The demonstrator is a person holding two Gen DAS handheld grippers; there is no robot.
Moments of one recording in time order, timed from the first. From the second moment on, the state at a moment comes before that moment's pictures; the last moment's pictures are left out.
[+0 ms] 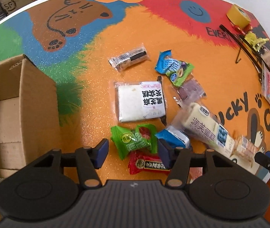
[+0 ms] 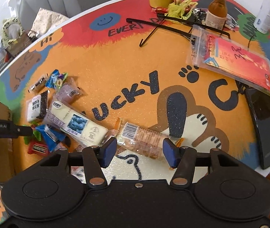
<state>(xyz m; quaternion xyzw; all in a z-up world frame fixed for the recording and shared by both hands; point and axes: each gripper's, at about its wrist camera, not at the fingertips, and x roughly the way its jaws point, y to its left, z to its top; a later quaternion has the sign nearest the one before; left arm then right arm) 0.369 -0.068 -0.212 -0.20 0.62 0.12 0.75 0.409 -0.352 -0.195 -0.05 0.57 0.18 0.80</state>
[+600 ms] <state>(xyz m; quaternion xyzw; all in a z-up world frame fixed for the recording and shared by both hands) 0.364 -0.066 -0.233 -0.22 0.61 0.14 0.75 0.420 -0.332 -0.224 -0.13 0.57 0.22 0.78</state>
